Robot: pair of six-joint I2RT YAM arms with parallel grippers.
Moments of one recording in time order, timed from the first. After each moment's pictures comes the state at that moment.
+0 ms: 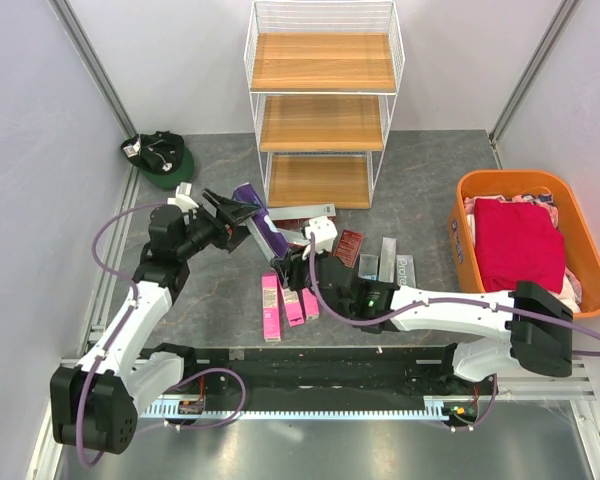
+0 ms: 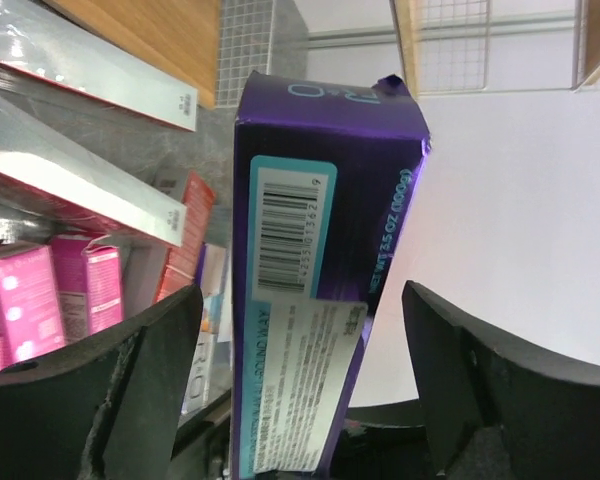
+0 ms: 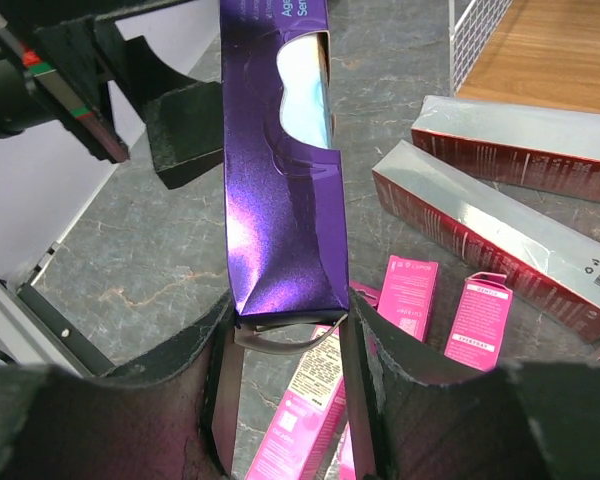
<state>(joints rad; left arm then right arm) -0.15 0.98 0.60 0.15 0.51 -1.26 1.23 1.39 0.86 0.30 0.56 0.50</state>
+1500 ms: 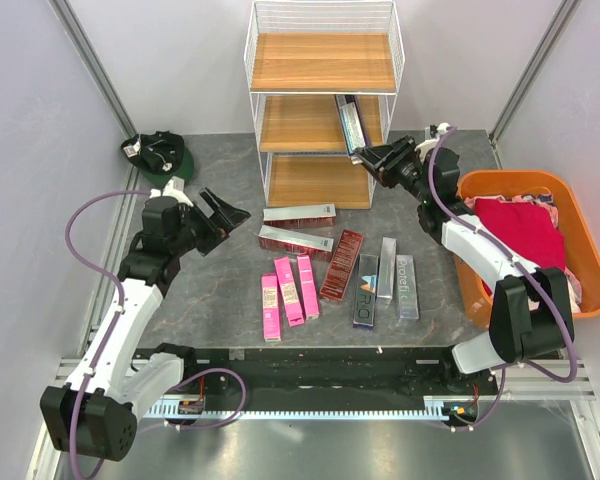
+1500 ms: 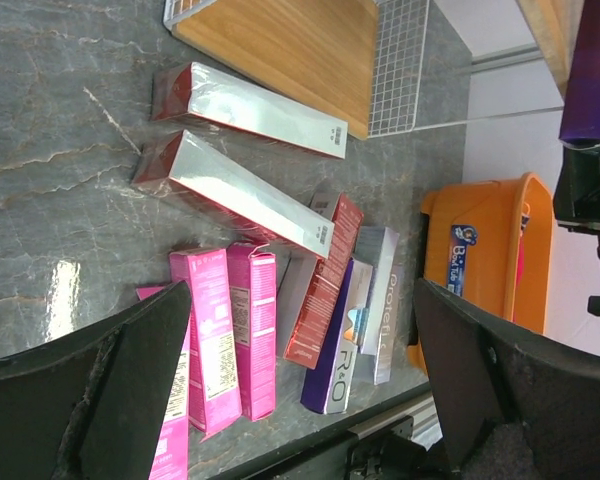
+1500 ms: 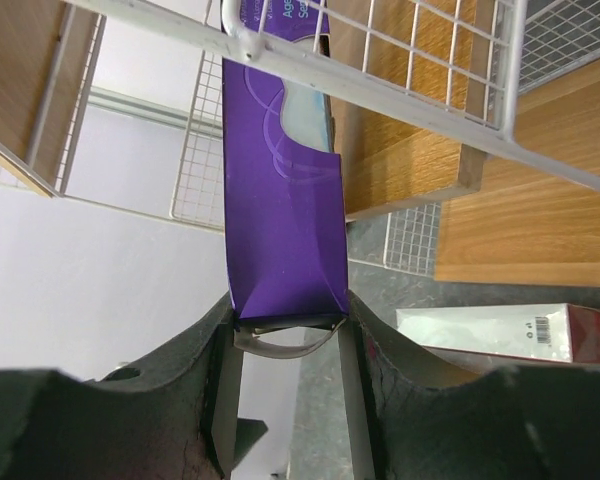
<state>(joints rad) -0.15 0.94 0.82 -0.36 0.29 -0.85 0.24 1.47 1.02 0.39 -0.33 1.13</state>
